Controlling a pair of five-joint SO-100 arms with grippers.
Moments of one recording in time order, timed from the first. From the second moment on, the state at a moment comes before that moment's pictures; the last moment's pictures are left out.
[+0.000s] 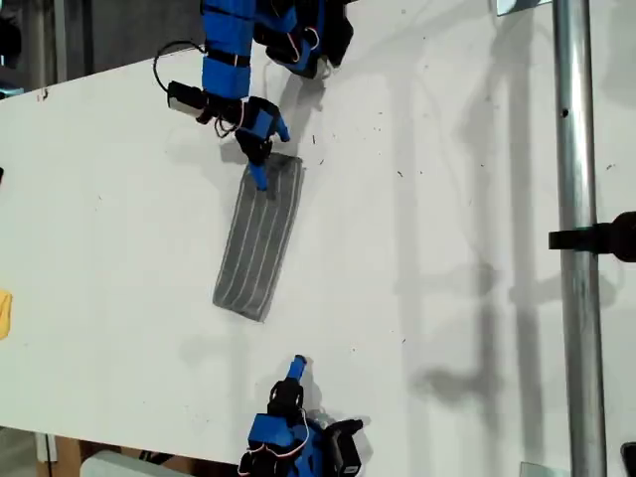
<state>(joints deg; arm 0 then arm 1) -12.3 199.1 178.4 67.8 -66.8 25.1 111.1 137.9 60.1 87.2</state>
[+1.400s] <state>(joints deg) -12.4 199.0 178.4 68.3 -67.0 28.8 98.8 99.6 87.6 72.5</state>
